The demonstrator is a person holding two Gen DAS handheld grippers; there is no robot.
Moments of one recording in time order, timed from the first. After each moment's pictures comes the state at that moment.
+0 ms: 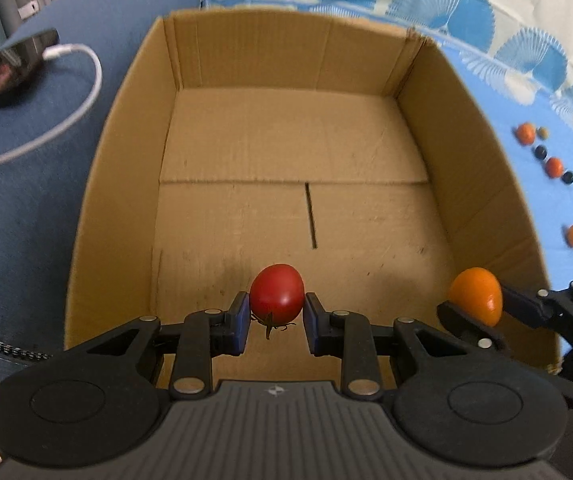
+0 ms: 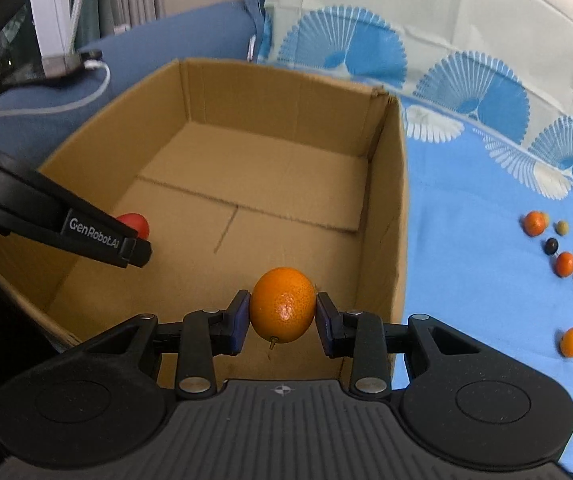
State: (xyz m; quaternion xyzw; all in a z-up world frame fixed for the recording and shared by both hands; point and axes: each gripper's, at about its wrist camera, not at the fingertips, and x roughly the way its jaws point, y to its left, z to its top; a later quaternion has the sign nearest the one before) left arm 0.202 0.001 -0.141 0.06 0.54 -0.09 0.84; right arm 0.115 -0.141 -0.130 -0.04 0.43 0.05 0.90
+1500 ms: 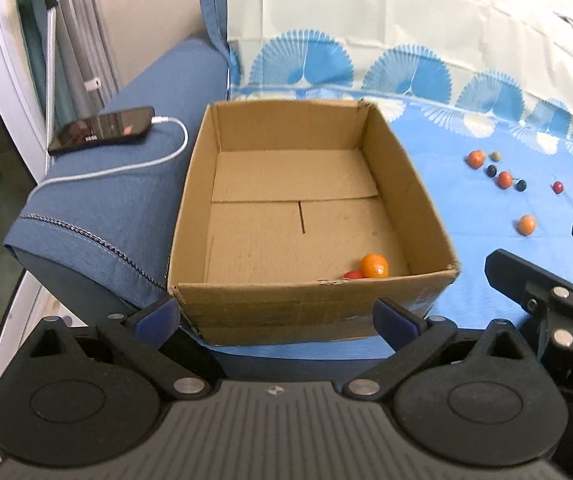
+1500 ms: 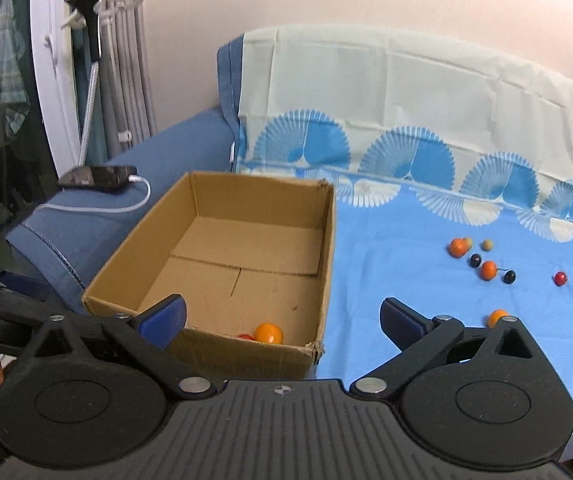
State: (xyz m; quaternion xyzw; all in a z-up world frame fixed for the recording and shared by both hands) left arm 0.018 0.010 -0.036 0.08 0.41 -0.07 0.90; right arm -0.053 -0.169 -0.011 0.03 0.29 0.01 0.96
